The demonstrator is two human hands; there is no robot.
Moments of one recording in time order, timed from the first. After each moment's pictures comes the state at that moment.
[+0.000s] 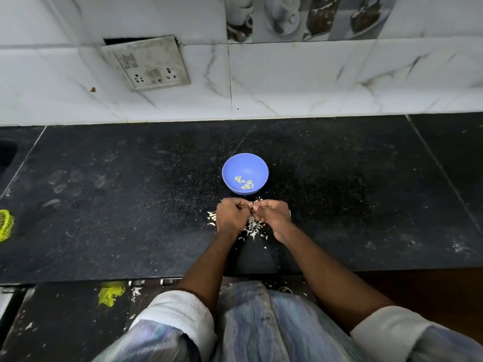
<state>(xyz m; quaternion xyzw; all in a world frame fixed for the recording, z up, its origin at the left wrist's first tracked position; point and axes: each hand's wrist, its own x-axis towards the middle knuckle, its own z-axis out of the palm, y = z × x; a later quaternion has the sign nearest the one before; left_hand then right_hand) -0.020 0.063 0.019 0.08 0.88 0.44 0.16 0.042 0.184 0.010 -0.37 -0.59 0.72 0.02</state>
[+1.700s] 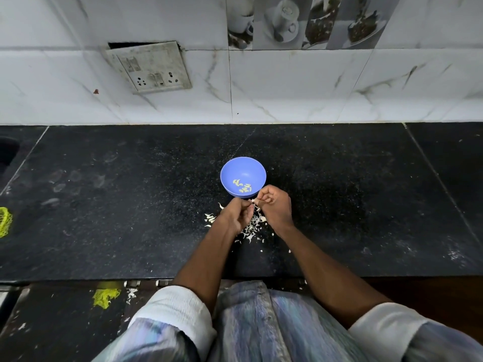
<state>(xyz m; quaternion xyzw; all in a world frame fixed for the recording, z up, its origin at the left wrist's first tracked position) -0.034 0.095 0.035 -0.31 0.51 0.70 0.40 0.037 0.204 0.033 -0.29 -0.76 0.56 0.15</state>
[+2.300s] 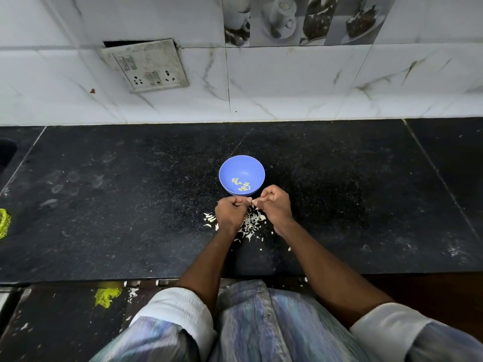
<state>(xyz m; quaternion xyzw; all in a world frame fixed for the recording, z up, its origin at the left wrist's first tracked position) -0.024 0.082 0.010 0.02 0.83 0.54 0.15 0.036 0.206 0.029 -0.34 -0.67 0.65 0.10</state>
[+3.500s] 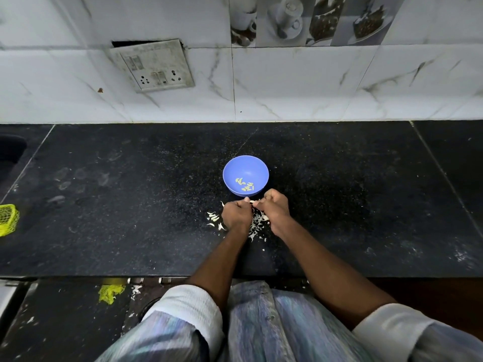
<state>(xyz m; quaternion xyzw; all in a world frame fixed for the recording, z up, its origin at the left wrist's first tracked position) -0.012 0.101 0.012 -0.17 0.82 0.51 0.20 0.024 0.197 0.024 -0.39 -0.64 0.66 0.06</state>
